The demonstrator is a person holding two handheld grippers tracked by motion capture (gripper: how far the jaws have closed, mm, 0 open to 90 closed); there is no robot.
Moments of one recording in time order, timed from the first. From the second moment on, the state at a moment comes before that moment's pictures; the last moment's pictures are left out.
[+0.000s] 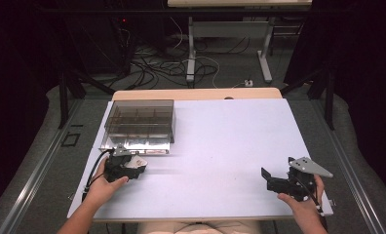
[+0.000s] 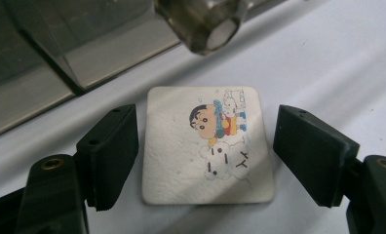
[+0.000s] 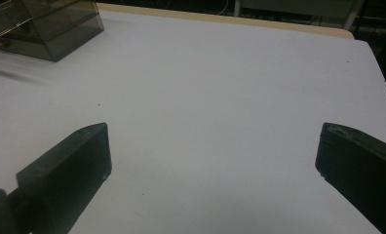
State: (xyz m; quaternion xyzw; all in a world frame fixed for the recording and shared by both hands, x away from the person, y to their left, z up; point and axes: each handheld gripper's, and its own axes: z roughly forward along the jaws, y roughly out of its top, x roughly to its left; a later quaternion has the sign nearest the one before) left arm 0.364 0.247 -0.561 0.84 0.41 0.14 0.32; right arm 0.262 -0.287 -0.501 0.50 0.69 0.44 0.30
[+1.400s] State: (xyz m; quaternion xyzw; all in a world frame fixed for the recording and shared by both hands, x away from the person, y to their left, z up) left arm 0.365 0.245 -0.557 0.84 0.42 0.14 0.31; right arm 0.264 -0.287 -0.503 0.50 0.69 0.44 0.28
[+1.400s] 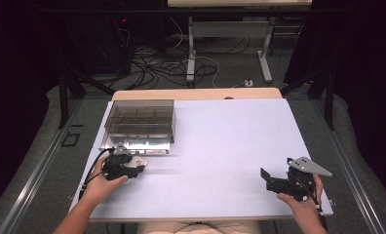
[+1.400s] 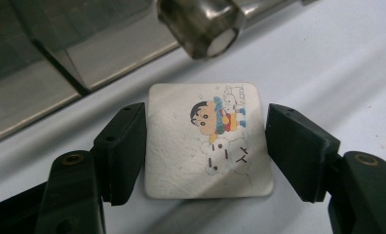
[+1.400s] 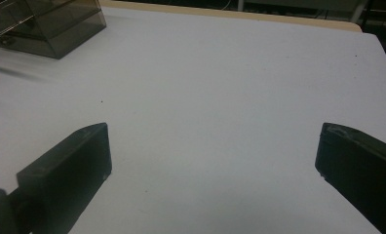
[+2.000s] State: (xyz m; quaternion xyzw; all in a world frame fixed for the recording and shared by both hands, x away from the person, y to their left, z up) left arm 0.359 0.242 -0.551 0.82 0.45 0.13 0.32; right arm 0.264 -0.288 -0.504 0.50 0.69 0.44 0.28
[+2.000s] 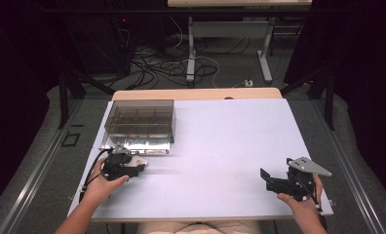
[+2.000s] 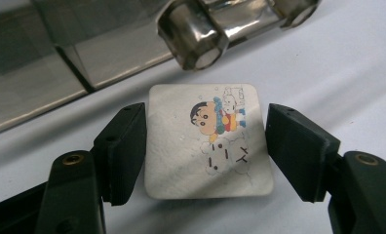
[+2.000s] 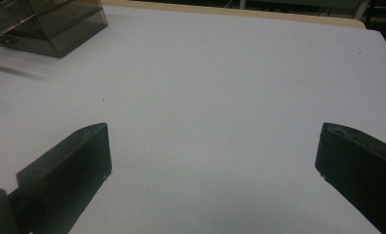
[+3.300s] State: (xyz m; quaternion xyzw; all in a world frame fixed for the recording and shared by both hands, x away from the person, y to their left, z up) left arm 0.324 0.223 -0.525 0.79 0.51 0.12 0.33; right arm 0.265 -0.287 -0.506 0.50 0.69 0.44 0.27
